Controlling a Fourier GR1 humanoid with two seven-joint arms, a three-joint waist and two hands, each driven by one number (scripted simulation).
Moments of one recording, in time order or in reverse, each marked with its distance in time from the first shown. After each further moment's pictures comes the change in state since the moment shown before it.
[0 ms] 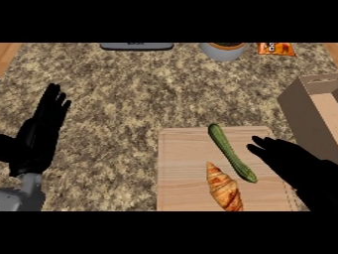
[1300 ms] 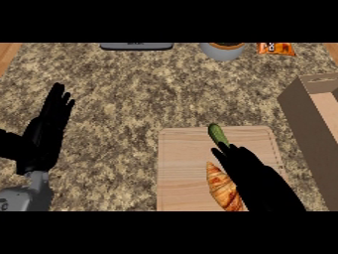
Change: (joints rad) left arm -0.008 -0.109 0.070 0.005 -0.108 -0.064 0.034; right arm 0.058 0.449 0.146 0.193 0.422 0.125 0.081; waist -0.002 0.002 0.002
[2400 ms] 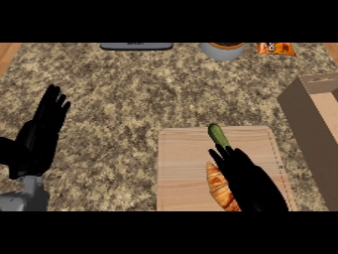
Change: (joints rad) left arm 0.028 -0.050 0.072 -0.043 -0.052 -0.080 0.036; right arm 0.094 0.139 -0.046 0.164 0.236 0.001 -0.175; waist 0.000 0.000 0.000
